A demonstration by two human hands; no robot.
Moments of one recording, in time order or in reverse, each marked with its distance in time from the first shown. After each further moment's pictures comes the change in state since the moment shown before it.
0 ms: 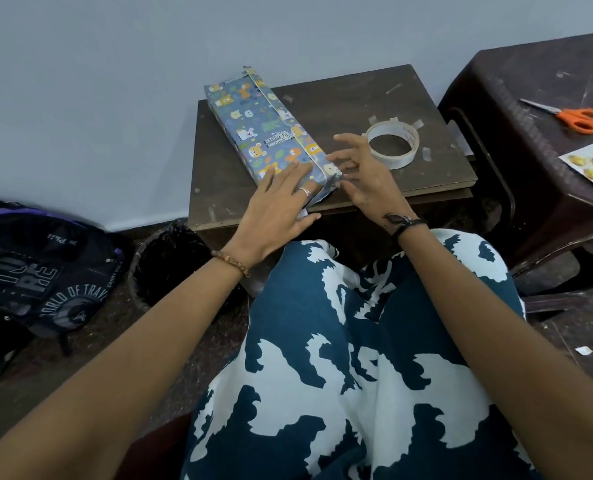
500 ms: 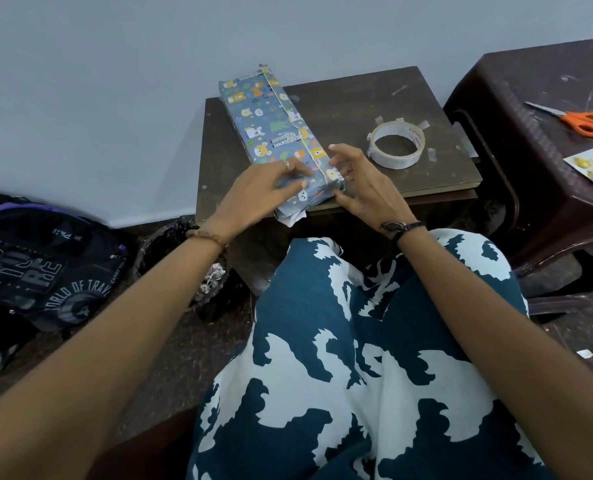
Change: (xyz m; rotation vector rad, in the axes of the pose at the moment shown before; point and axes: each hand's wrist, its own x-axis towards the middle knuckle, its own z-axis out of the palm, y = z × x) left_hand 0.006 -0.027 -0.038 -0.667 -0.118 -0.294; right_hand -0.007 -0.009 0.007 -0.175 0.005 -0.086
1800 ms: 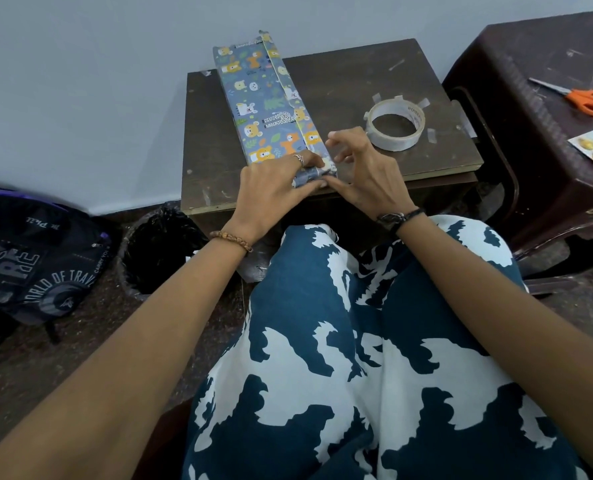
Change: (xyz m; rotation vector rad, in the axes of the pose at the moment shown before) left_hand -0.001 0.005 0.039 0.393 0.259 0.085; right_hand 0.000 0.000 0.004 -0.158 0.166 -0.204
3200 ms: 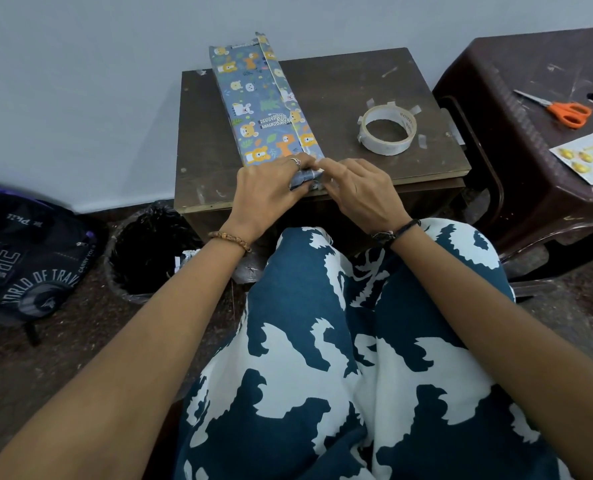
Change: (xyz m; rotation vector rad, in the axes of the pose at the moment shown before) left_hand -0.003 0.004 0.004 0.042 0.085 0.027; right_hand -0.010 -0.007 -0.002 -0.404 0.149 -0.352
